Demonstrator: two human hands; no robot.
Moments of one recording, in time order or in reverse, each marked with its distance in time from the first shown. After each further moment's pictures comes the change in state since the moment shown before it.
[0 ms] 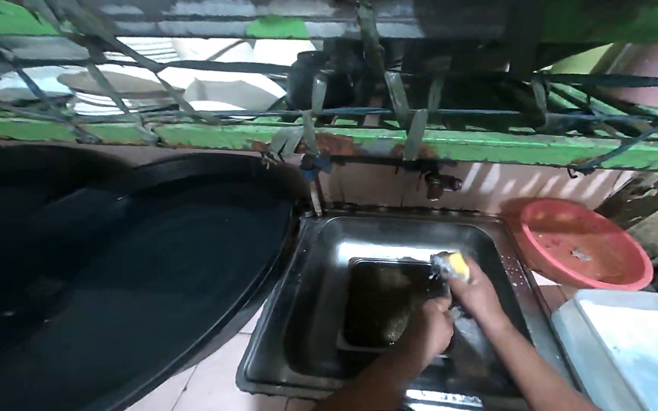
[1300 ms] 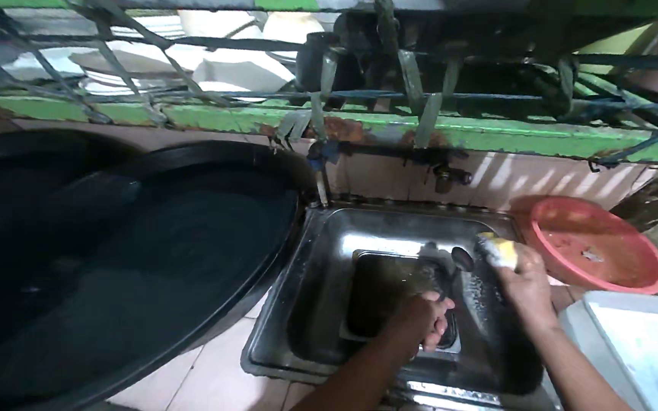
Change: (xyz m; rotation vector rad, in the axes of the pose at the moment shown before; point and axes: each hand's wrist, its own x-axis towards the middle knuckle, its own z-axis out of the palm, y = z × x) left_hand -0.023 -0.005 -0.026 -0.601 -0.151 -0.152; right_hand 0.006 0.022 -0.048 -0.109 0.299 -0.294
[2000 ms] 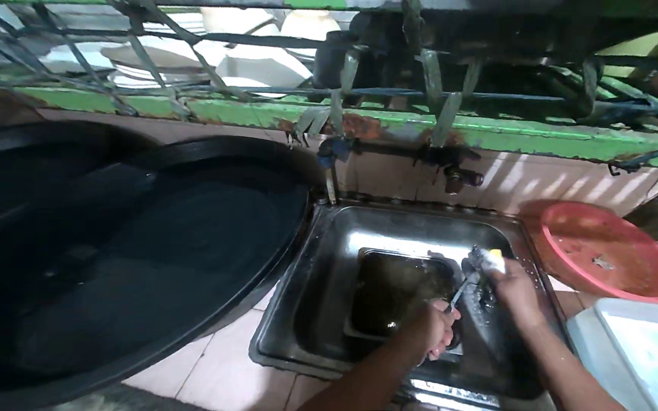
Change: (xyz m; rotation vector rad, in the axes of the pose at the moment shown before) left_hand 0.002 -0.011 0.004 0.122 0.034 -0.061; right_hand 0.005 -0.005 0.023 -0.051 -0.198 0.343
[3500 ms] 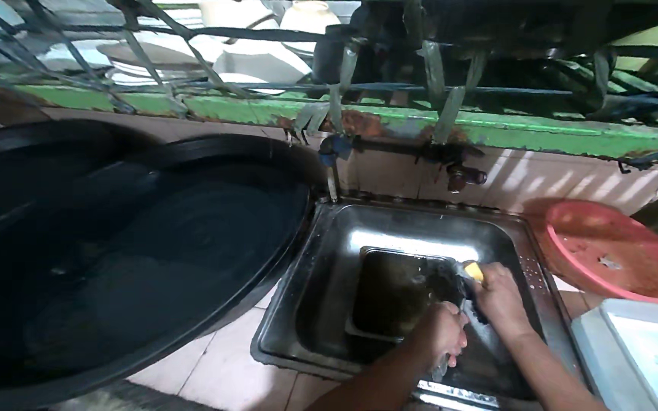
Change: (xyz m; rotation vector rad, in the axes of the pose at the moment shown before) left_hand 0.012 0.003 0.018 0.034 0.024 -0.078; right_hand -0.013 0.016 0.027 -0.318 -0.049 -0.375
